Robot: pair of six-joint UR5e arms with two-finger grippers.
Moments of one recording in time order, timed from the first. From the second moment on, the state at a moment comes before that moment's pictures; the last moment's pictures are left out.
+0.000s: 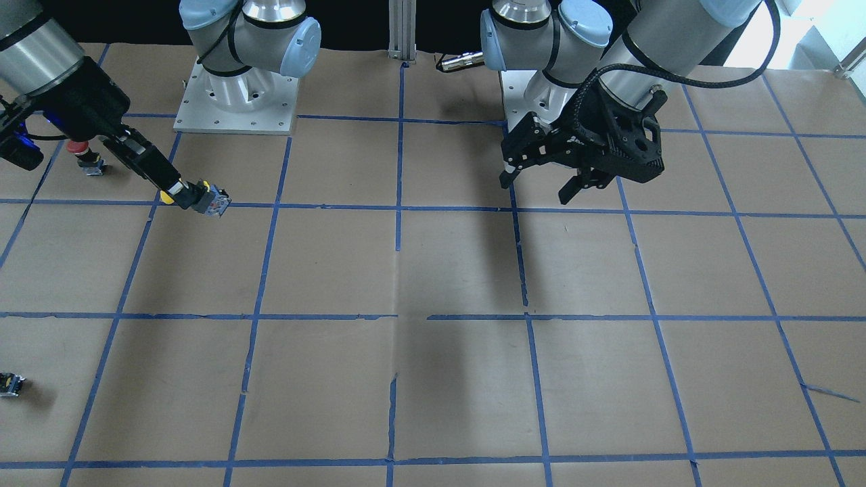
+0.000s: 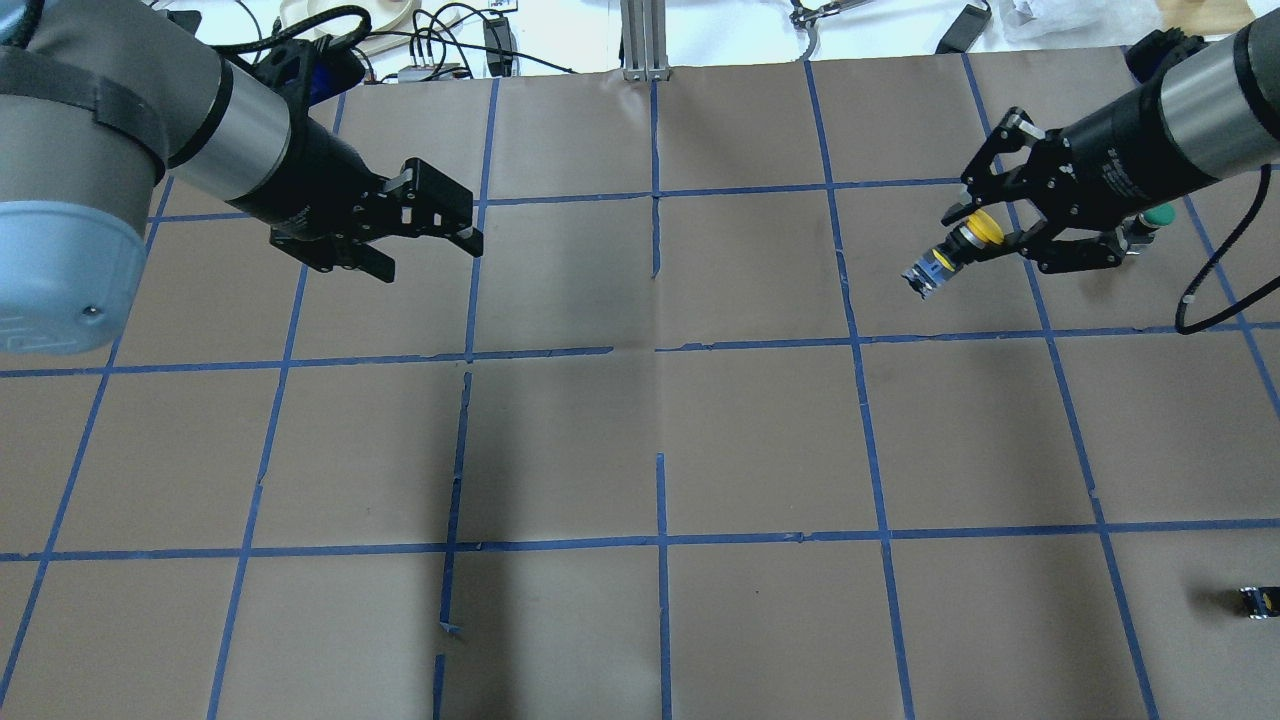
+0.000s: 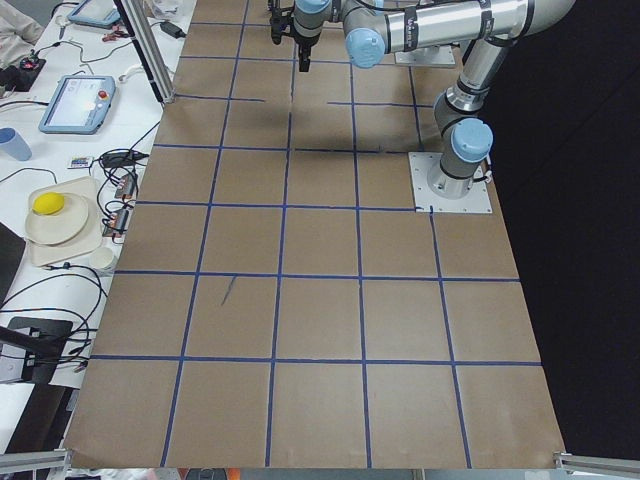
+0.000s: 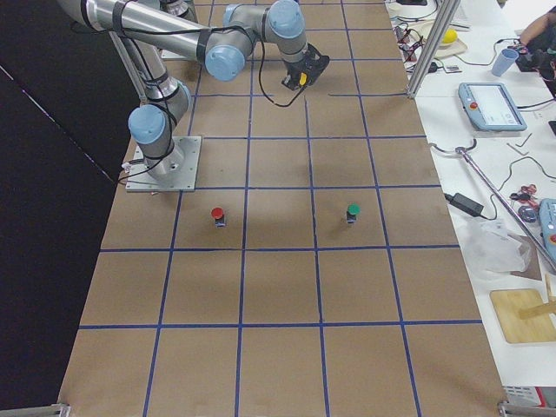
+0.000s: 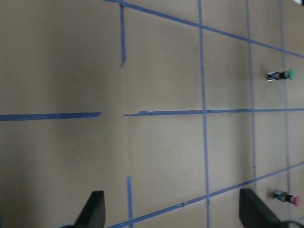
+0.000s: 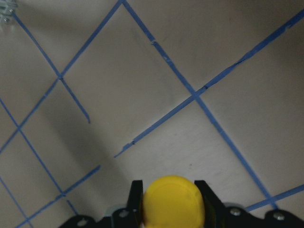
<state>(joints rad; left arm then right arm) -1.52 -1.51 -1.73 -1.39 1.31 0.05 1.25 -1.70 1.86 -1.78 -1.17 0.29</state>
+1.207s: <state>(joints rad) -1.48 -1.53 -1.57 -1.59 1.60 0.24 0.76 -1.67 2.03 -1.91 -1.31 -1.40</state>
